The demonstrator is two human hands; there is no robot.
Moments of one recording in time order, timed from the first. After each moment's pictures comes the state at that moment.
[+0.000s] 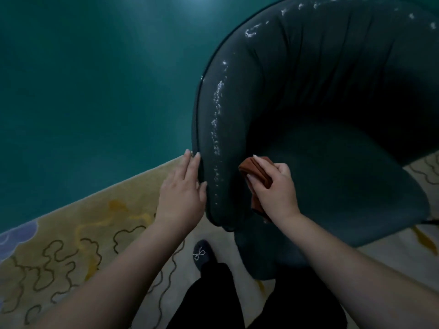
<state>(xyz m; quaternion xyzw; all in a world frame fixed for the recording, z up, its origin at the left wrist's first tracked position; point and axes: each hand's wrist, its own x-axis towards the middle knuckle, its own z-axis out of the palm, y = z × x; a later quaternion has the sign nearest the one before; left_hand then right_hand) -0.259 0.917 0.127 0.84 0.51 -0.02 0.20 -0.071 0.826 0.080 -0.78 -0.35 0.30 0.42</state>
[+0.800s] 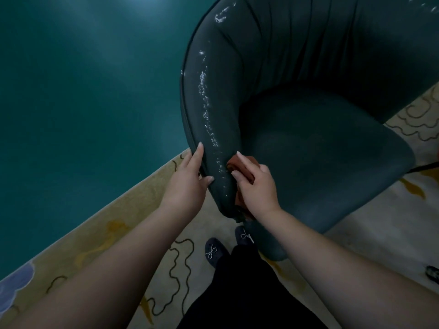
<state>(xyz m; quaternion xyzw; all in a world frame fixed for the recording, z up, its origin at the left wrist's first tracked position) -0.259 0.950 0.121 0.79 0.47 -0.02 0.39 -0.139 0.835 0.067 -0.80 -0.23 0.32 0.46</state>
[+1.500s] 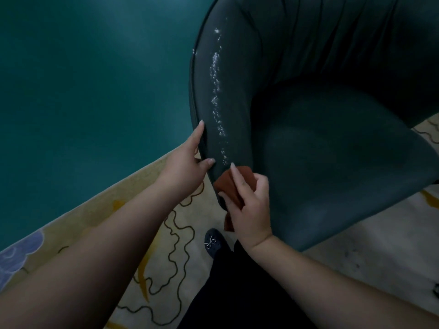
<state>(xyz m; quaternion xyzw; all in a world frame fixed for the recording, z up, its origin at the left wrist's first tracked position) -0.253 0.963 0.131 0.76 0.50 -0.02 0.42 -0.185 0.810 0.062 -0.78 -0.39 0.17 0.45</state>
